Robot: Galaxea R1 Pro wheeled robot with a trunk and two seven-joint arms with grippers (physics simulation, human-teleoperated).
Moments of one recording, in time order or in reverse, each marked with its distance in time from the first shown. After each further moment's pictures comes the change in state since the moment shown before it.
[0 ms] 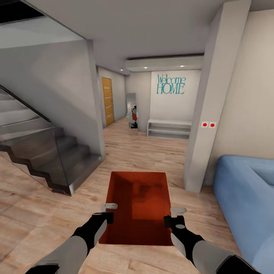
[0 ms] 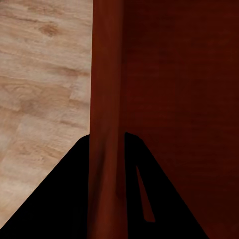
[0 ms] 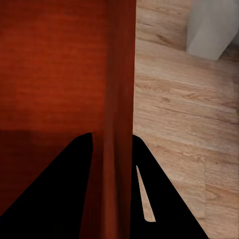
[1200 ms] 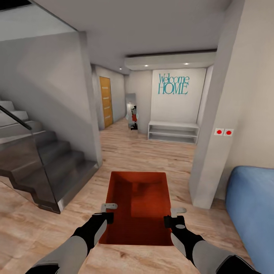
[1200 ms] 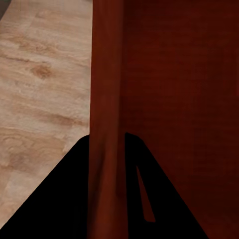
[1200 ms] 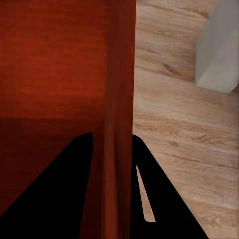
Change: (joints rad) left arm 0.000 0.000 0.001 0.001 -0.002 0.000 0.000; right arm 0.000 0.000 0.000 0.000 0.000 0.001 0.001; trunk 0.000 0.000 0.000
